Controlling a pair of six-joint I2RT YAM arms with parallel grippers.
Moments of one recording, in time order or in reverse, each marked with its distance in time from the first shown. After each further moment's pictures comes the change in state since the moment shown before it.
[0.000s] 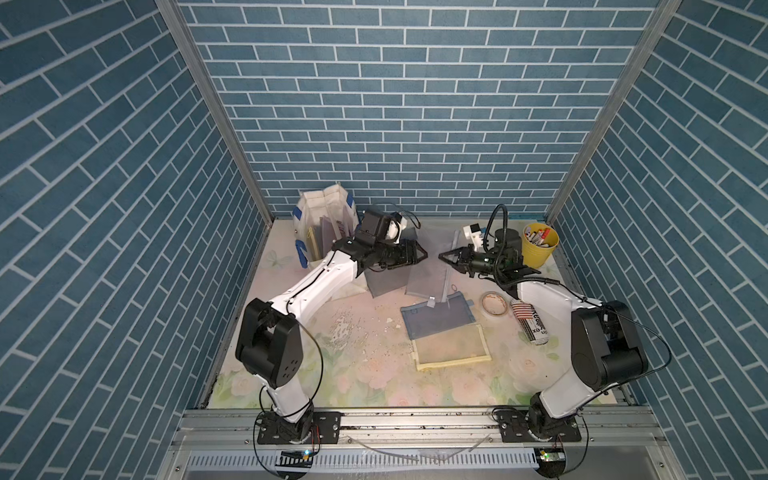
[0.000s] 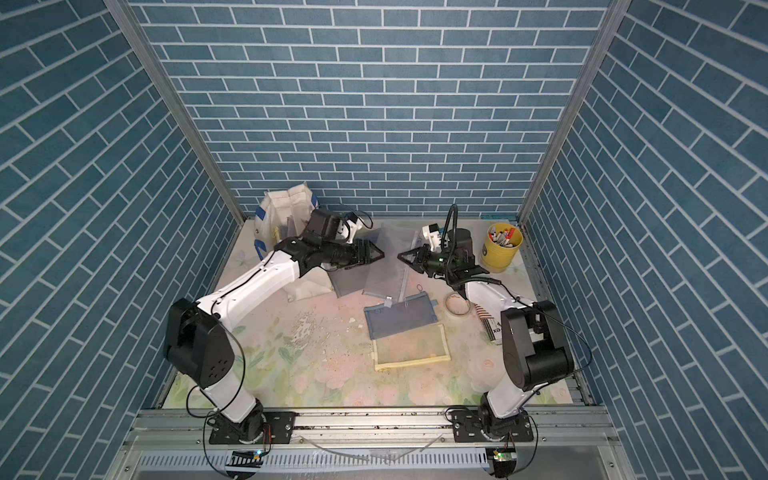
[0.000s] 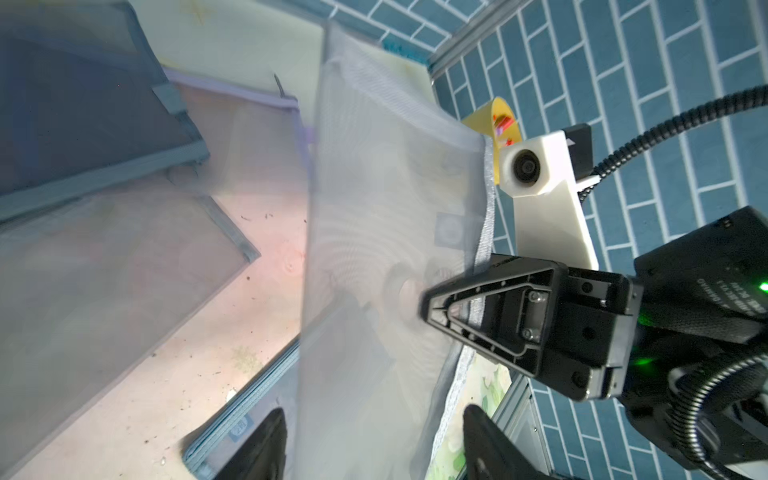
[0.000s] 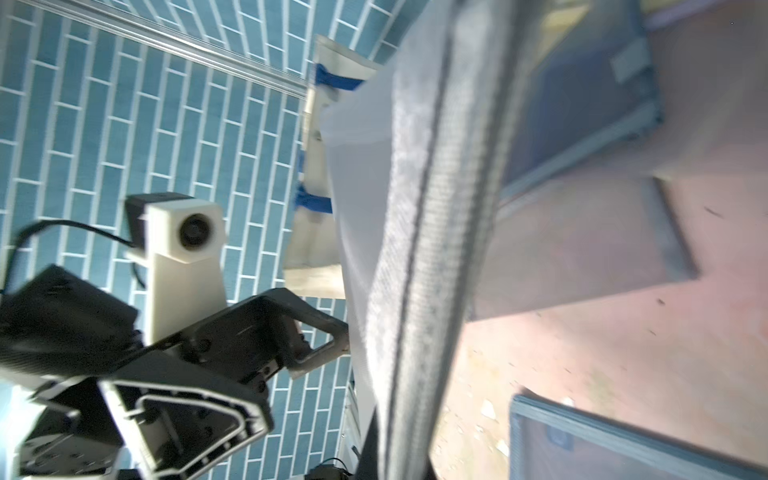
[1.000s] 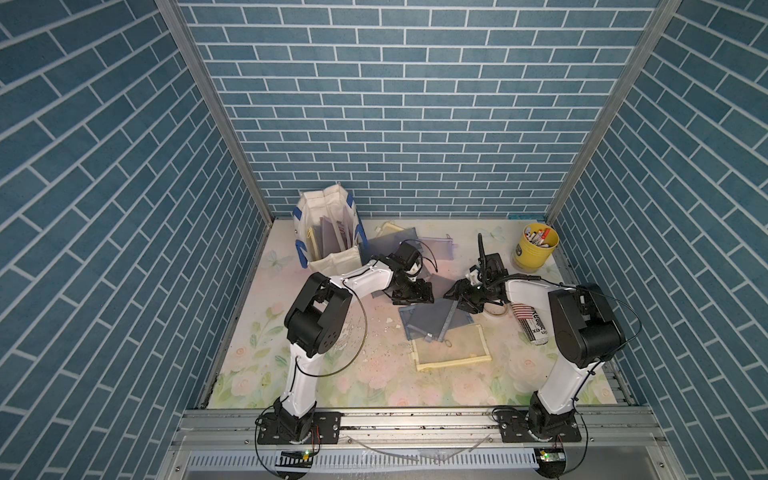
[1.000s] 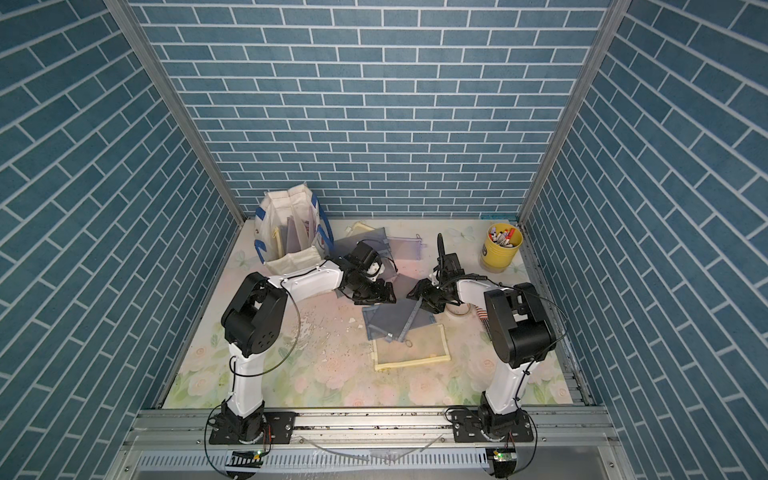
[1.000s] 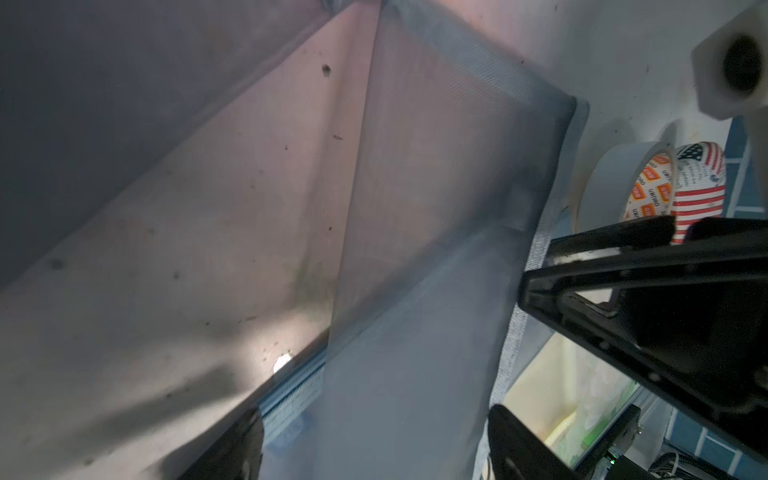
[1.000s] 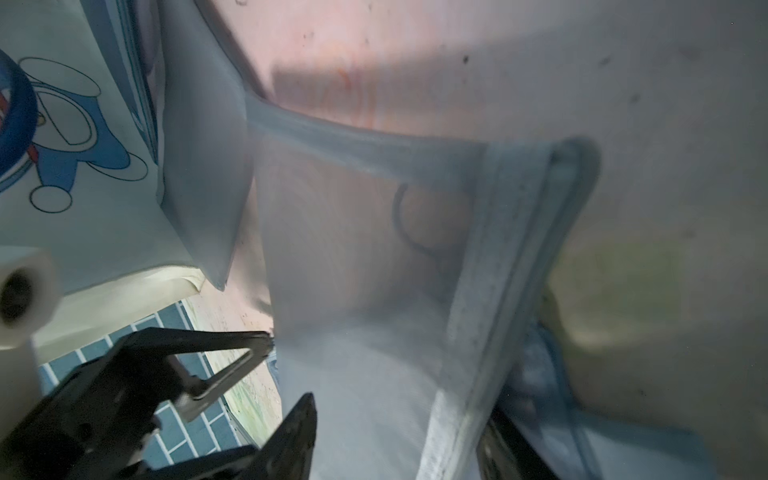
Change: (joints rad) left arm -0.142 0.389 -0.003 -0.116 -0.080 0.055; right arm 0.002 0.173 -0.074 -0.531 0.304 -0.239
